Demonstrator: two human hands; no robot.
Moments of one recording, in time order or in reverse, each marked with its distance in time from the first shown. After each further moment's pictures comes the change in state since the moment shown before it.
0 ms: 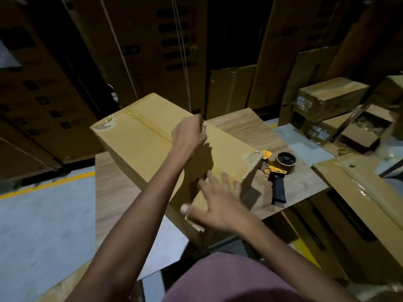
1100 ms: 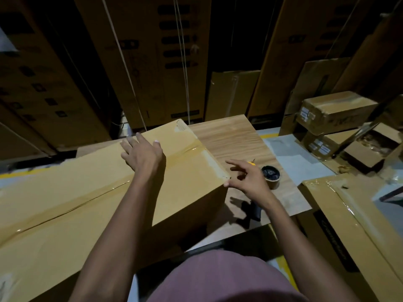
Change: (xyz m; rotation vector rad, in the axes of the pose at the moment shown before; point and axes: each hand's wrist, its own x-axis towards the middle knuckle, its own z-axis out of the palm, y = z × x) left_hand 0.004 -0.042 0.070 0.123 0.016 -0.672; right_hand 0.052 0.207 -0.048 0.744 0.353 -0.096
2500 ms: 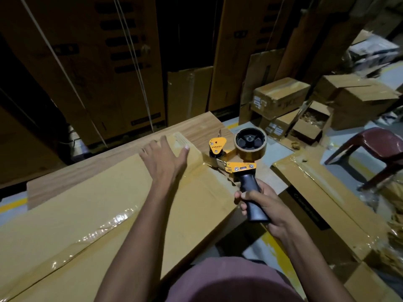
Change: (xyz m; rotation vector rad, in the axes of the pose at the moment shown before) left_hand -0.015 0.062 0.028 0.062 -0.042 0.497; right_hand -0.092 -0.065 0.013 0.901 0.188 0.373
